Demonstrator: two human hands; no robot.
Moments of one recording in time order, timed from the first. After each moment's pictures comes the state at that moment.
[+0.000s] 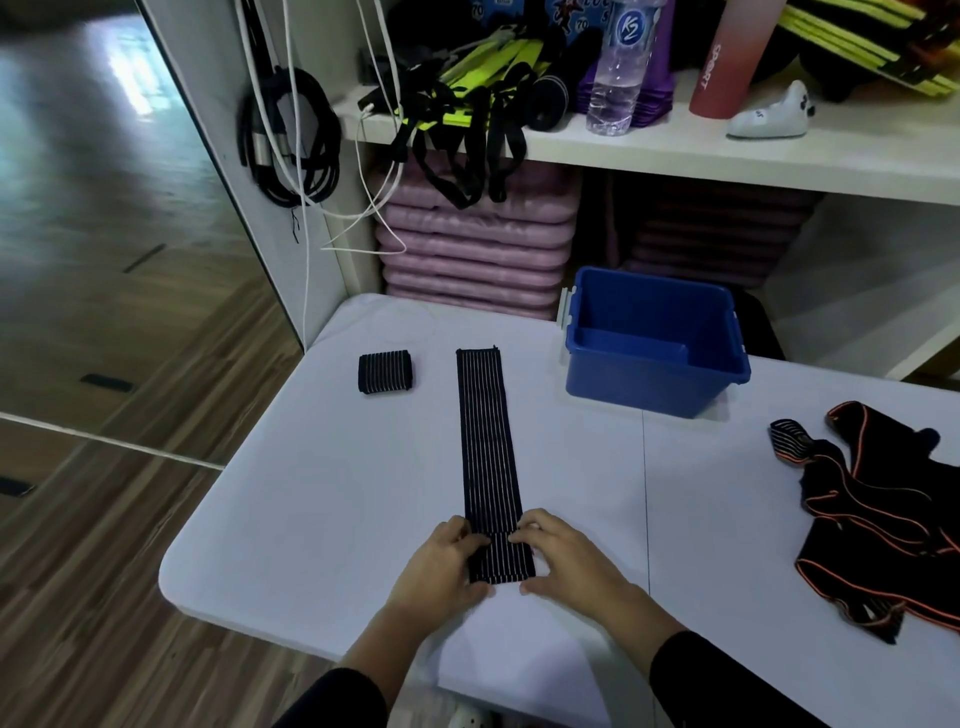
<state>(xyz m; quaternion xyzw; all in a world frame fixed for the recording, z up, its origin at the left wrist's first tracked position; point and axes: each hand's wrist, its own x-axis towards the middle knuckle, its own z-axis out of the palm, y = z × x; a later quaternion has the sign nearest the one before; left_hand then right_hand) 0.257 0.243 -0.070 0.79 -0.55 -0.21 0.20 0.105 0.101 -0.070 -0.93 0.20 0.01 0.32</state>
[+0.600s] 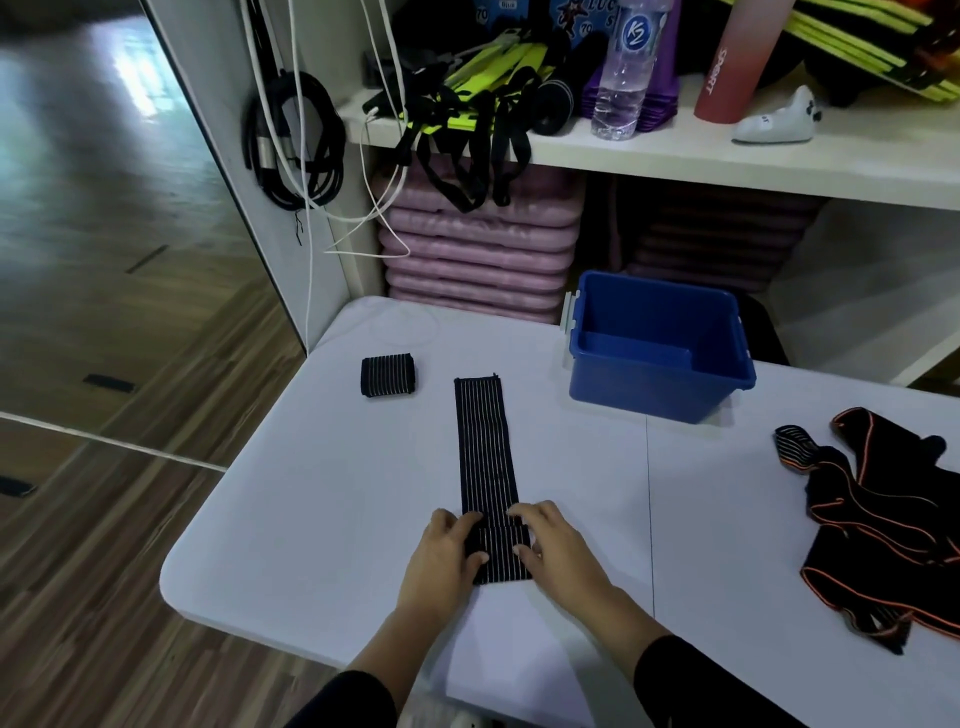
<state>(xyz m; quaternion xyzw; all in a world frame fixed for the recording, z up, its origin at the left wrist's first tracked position) 0.254 0.236 -0.064 0.83 -0.44 -0.19 0.27 0.125 0.112 -0.068 -0.89 0.29 -0.06 0.35</state>
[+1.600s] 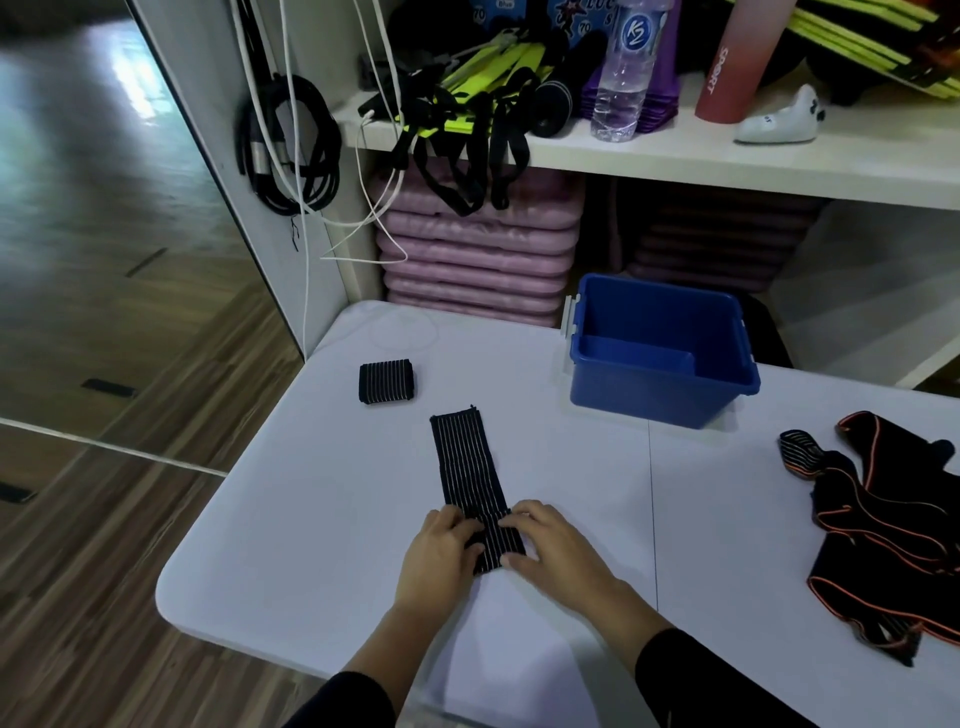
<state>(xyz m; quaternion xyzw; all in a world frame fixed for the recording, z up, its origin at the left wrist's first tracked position) 0.265 0.225 -0.062 0.83 -0.48 -0.13 0.24 0.134 0.096 -0.068 -0.92 0.23 -0.06 0.32</state>
